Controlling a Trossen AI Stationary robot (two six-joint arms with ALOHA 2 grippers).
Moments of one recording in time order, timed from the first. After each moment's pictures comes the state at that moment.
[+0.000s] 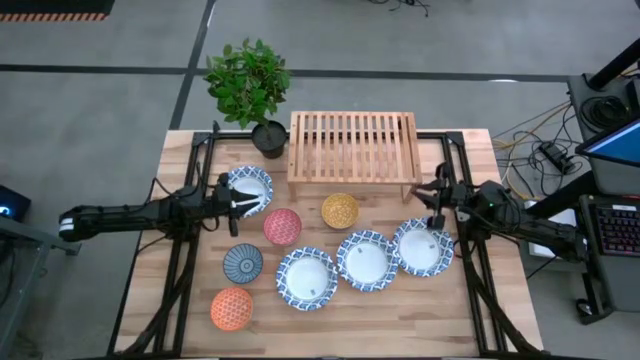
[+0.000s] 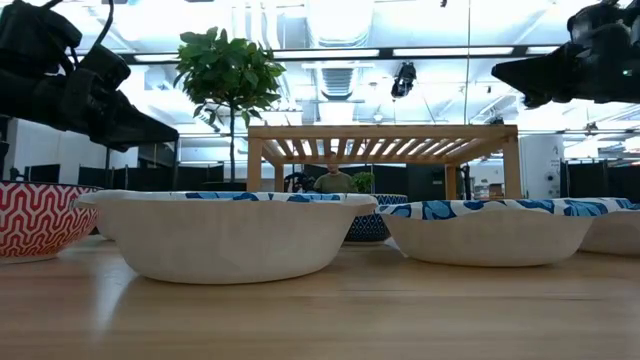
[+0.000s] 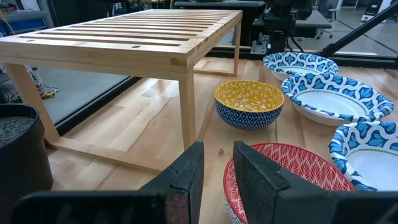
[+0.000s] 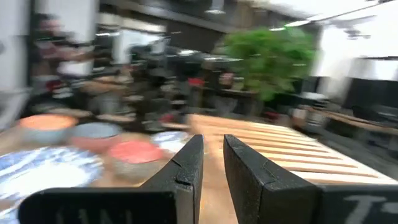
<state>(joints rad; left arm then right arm) 0.15 0.25 0.04 0.03 -0.14 -0.01 -0.33 0.03 0.01 0.20 -0.12 -0.18</state>
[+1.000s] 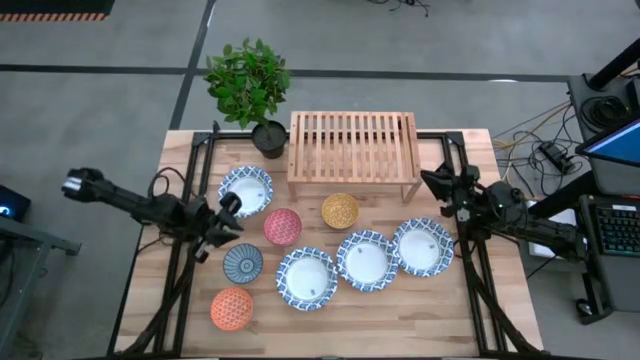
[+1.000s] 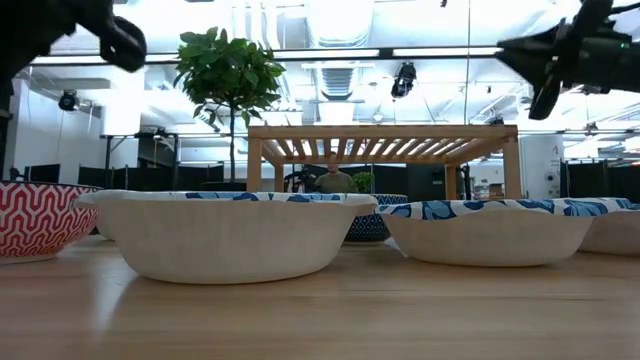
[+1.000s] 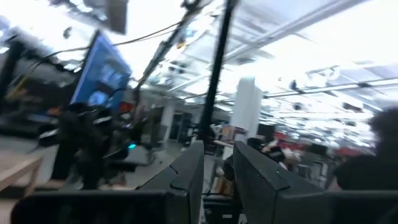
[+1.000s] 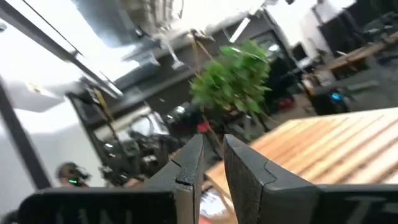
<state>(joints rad) -0.29 0.55 0.04 0.97 0.04 -0.22 -0.32 0.04 0.01 0.41 0.00 0.50</state>
